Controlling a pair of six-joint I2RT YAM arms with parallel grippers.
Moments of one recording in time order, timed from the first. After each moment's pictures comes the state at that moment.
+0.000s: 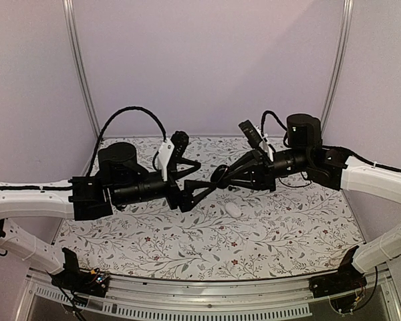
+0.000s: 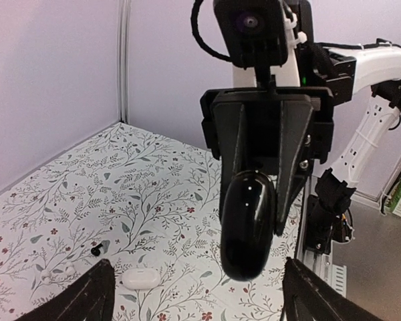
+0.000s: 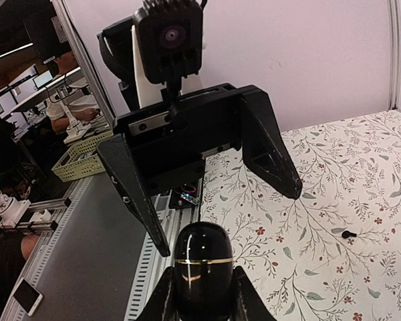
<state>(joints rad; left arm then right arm) -1.11 1.25 0.87 0.25 0.03 -0.14 0.79 1.32 1.03 0.04 -0.91 0.08</state>
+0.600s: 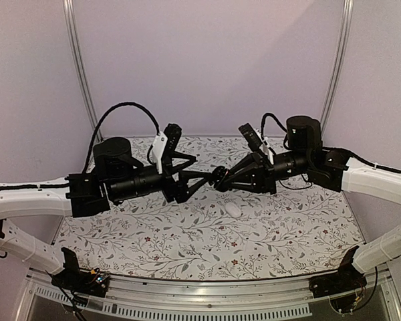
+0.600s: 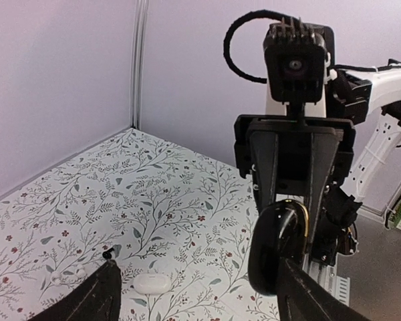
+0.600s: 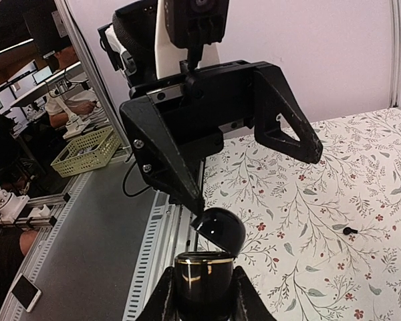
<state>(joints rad) -1.06 1.23 0.87 0.25 0.04 -0.17 0.80 1.31 1.02 0.01 -0.90 0.05</state>
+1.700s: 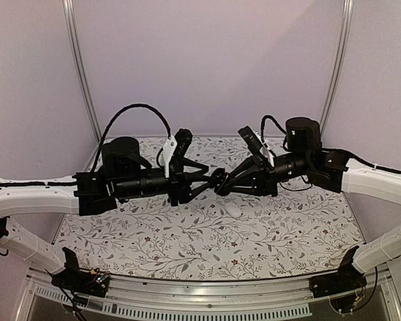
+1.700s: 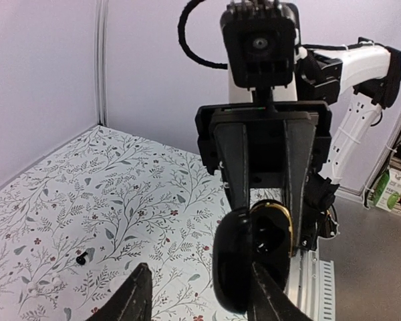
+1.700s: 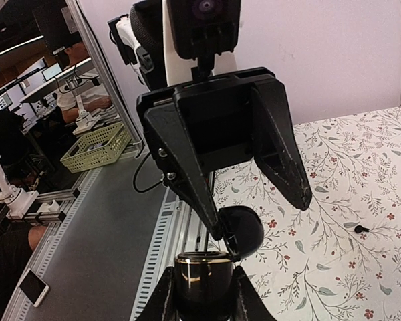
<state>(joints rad) -1.05 1.29 0.90 0.27 0.18 -0.13 0.80 1.31 1.01 0.01 -0.94 0.05</state>
